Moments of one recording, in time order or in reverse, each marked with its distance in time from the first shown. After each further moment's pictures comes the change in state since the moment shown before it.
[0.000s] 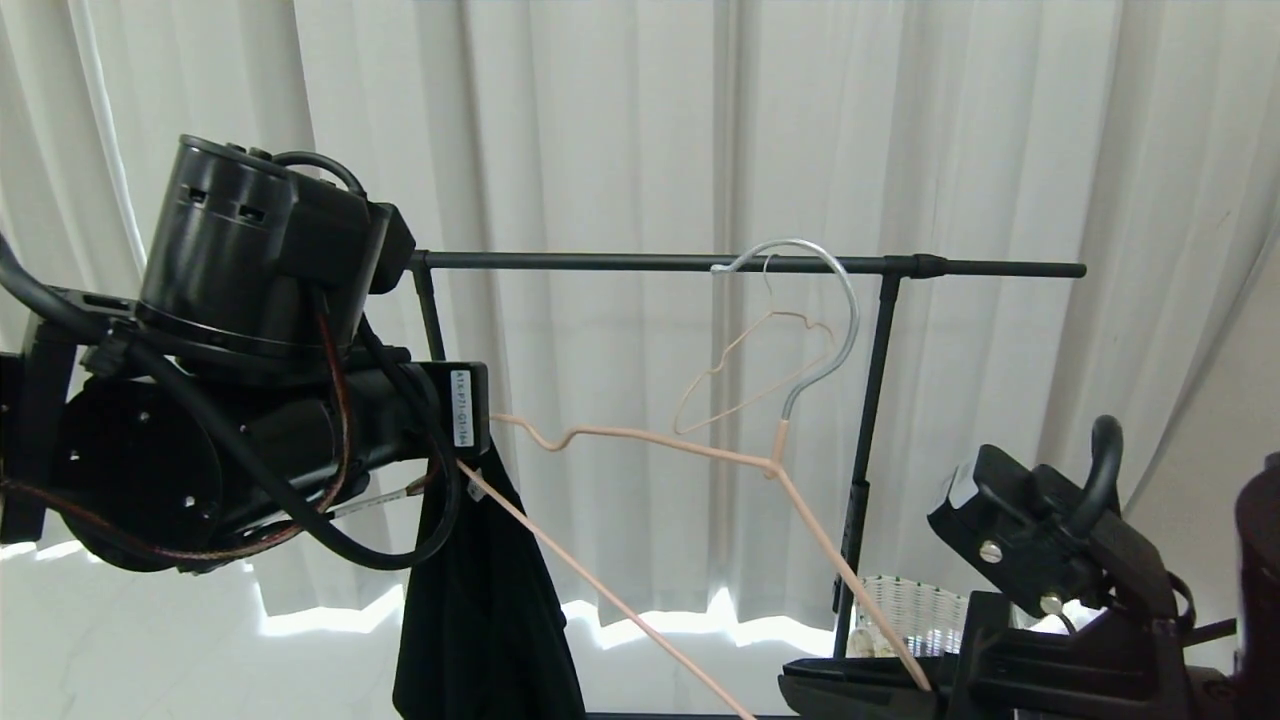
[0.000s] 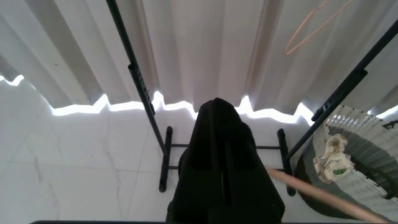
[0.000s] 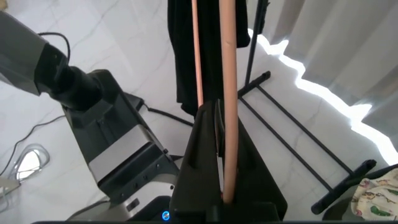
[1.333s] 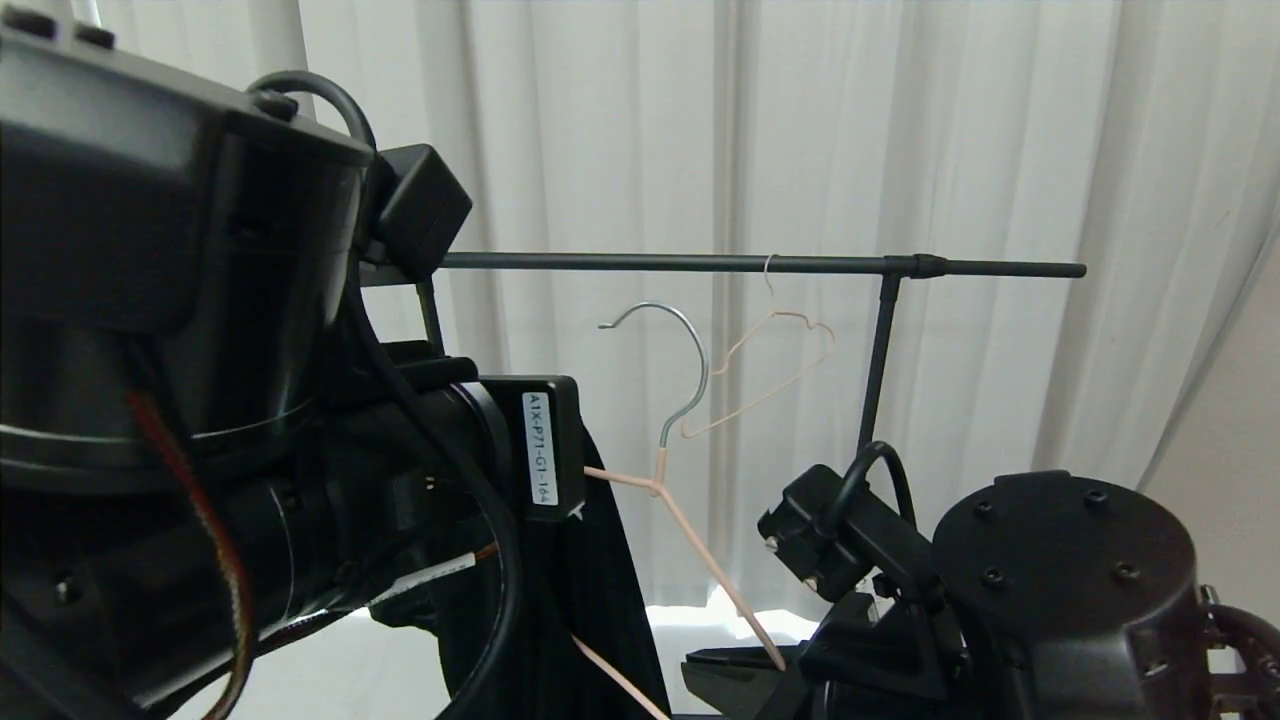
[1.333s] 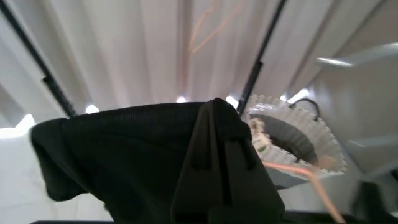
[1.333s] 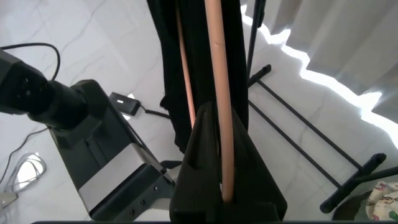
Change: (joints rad) left arm -0.330 -0.046 -0.046 0.000 0.015 -0.117; right arm 0.001 0.224 -0.066 -0.111 -0.022 0.048
